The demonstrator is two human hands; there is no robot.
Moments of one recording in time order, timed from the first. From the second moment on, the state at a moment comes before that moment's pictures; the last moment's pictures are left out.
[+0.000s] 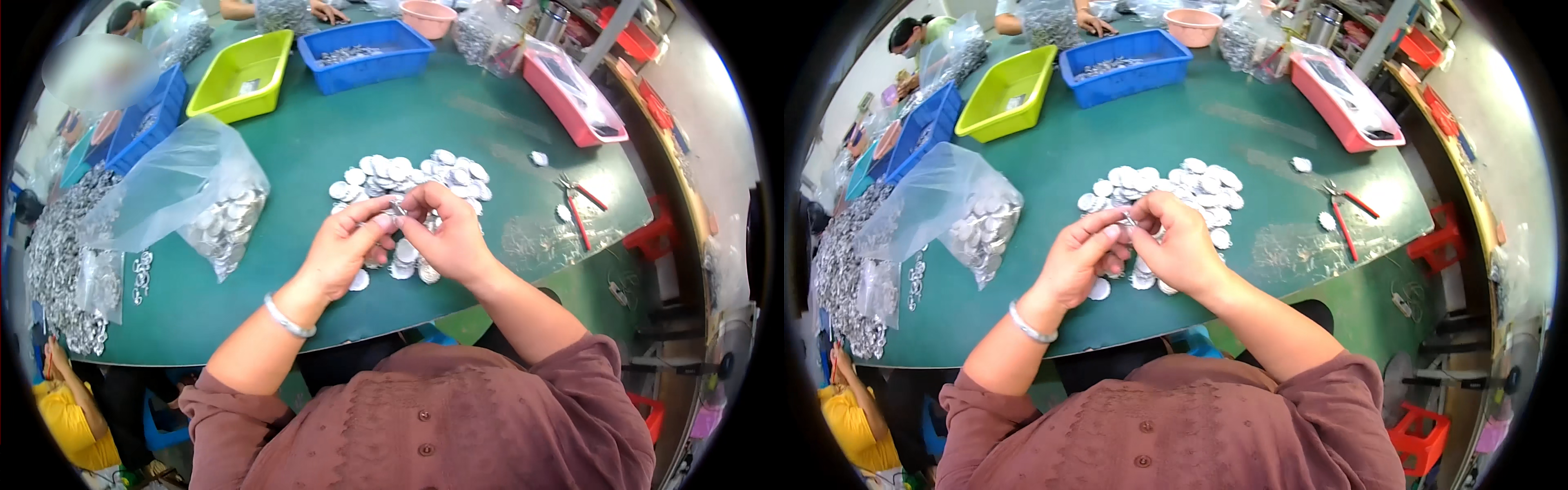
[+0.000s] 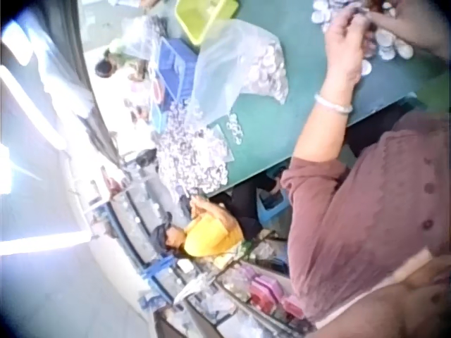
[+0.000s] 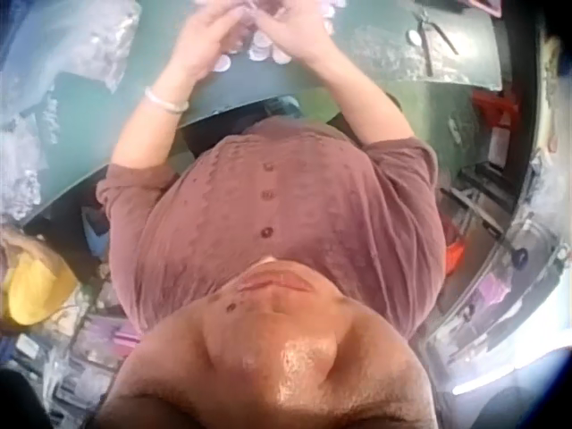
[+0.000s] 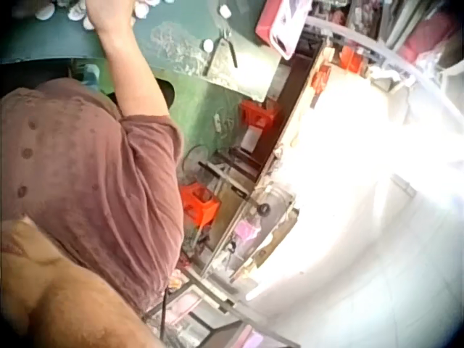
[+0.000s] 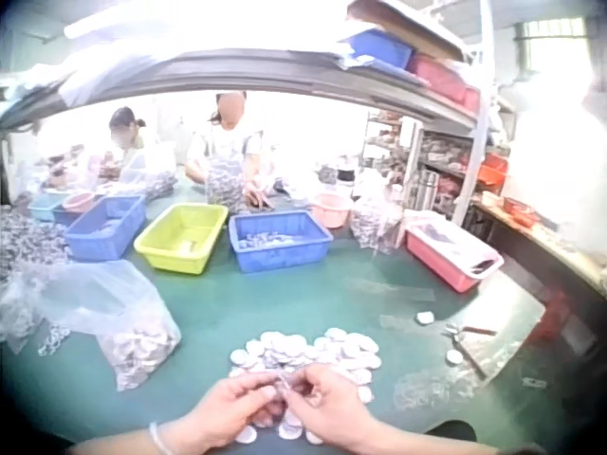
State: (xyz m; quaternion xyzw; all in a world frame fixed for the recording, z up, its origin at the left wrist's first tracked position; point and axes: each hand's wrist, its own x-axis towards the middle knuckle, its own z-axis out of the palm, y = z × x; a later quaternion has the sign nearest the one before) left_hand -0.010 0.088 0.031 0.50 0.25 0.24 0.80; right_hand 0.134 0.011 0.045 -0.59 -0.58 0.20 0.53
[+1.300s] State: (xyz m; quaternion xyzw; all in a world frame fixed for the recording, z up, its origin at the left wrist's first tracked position) left_hand -0.011 0.111 0.020 0.28 0.14 0.21 0.93; right_hand 0.144 0.007 0.055 -0.56 -0.64 0.12 0.52
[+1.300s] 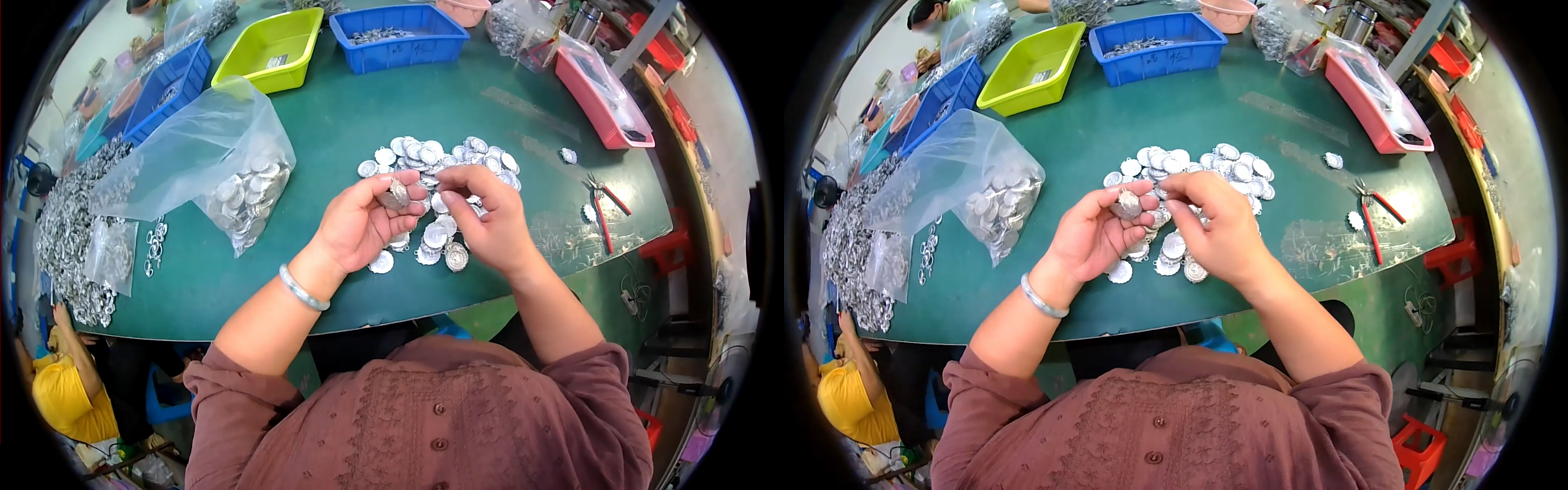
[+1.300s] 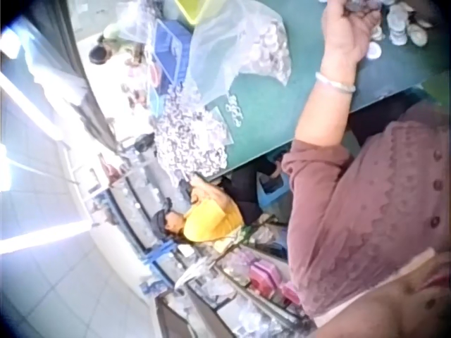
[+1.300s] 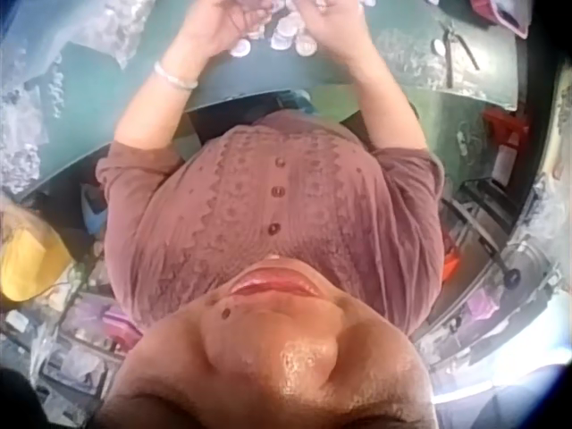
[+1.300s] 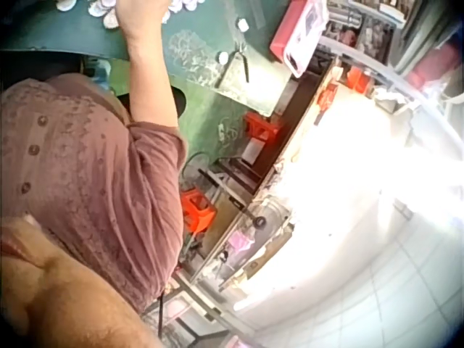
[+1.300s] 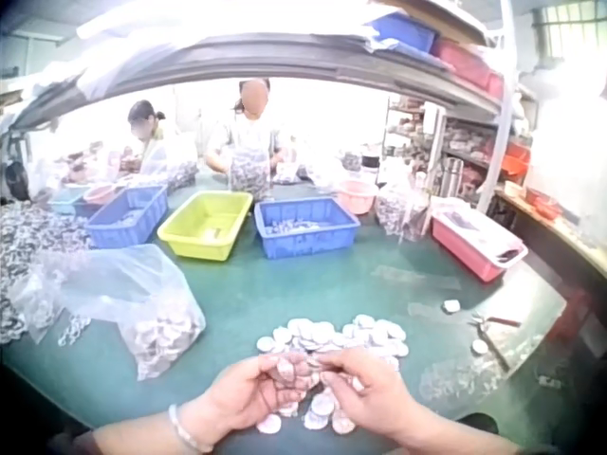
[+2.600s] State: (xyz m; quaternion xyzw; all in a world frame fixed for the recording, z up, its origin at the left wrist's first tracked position) left_hand -0.008 0.094 0.029 0.48 0.25 0.26 0.80; right_hand 0.142 0.009 0.037 -0.53 -0.51 0.33 0.59
